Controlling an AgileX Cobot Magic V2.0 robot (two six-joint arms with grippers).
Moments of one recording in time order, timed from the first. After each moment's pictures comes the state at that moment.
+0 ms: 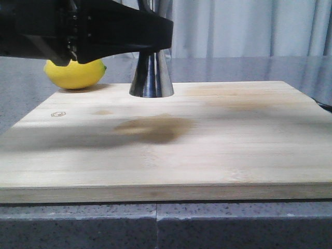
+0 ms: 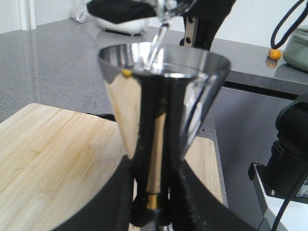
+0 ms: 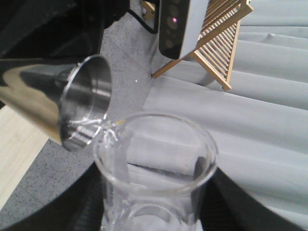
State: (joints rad) left arm -0.43 1.55 -0.71 1.27 -1.15 -0.89; right arm 0.43 1.19 -1.00 -1.85 -0.55 0.06
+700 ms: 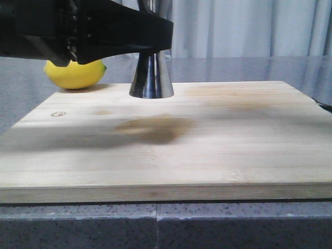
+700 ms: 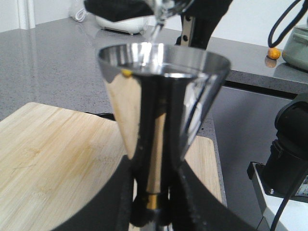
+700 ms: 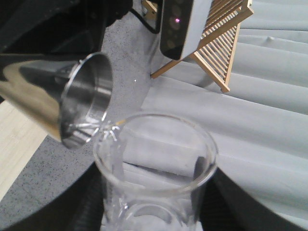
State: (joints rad) left arm -0.43 1.55 -0.71 1.28 -1.15 -0.89; right arm 0.43 1.19 -1.00 -1.85 -0.55 0.03
